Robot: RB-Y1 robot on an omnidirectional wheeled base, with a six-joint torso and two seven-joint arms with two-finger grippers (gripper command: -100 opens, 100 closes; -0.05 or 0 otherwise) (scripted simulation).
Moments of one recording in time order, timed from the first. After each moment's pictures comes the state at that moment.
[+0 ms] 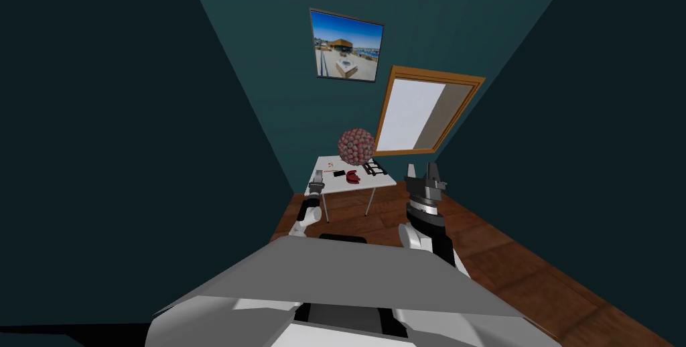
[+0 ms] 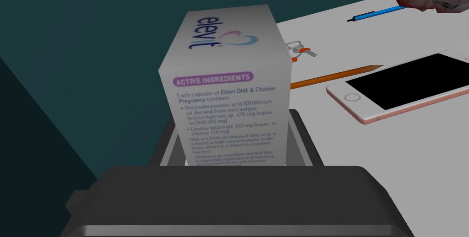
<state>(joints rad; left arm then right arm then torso) 0.14 -0.03 -0.07 -1.39 0.58 -0.37 0.73 0.50 -0.02 -0.04 -2.22 -0.03 -0.65 -0.11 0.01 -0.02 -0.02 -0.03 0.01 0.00</state>
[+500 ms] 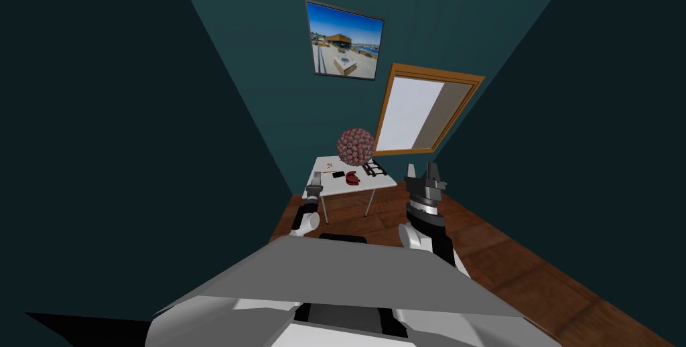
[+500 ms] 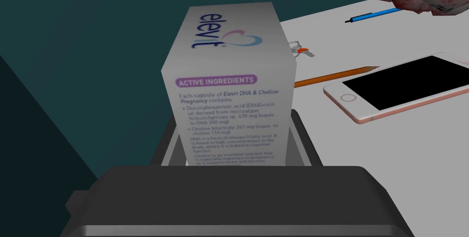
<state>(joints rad) 0.27 -0.04 -0.11 -1.54 0.62 -0.35 0.68 0.50 -0.02 -0.04 -2.22 -0.03 -0.65 -0.11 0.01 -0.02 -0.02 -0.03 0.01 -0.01</state>
